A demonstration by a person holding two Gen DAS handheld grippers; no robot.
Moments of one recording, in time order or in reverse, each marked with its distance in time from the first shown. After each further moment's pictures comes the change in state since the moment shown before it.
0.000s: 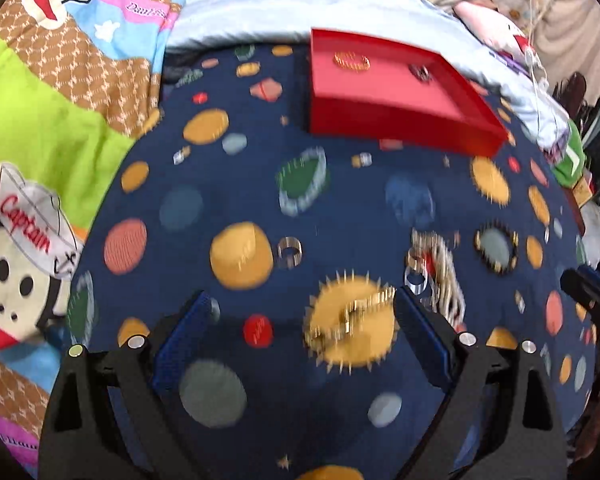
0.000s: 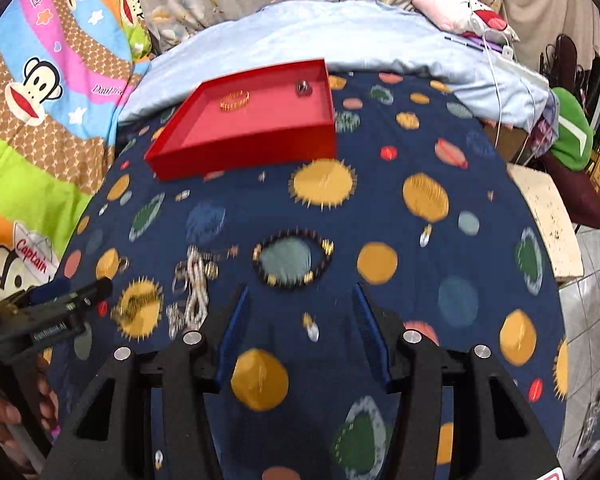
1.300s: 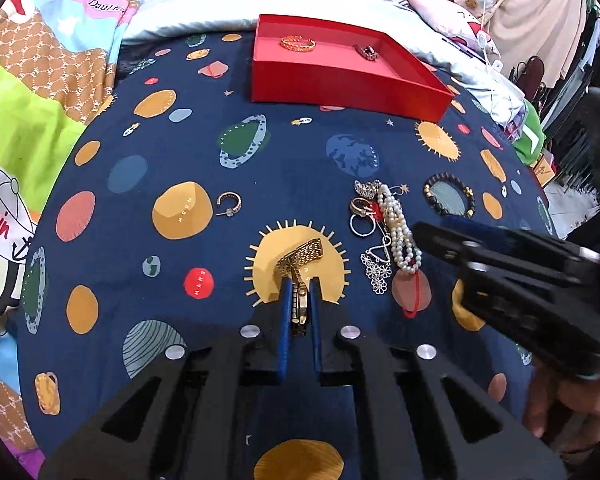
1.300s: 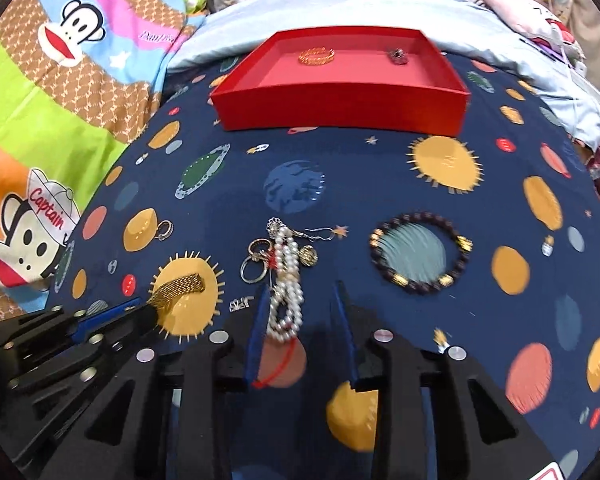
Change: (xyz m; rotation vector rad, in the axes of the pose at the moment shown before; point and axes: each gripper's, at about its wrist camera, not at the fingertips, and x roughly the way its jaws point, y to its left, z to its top) left arm -0.001 -0.012 -0.028 0.049 -0.008 -0.157; right arm 0.063 0.075 -0.002 -0.144 0.082 0.112
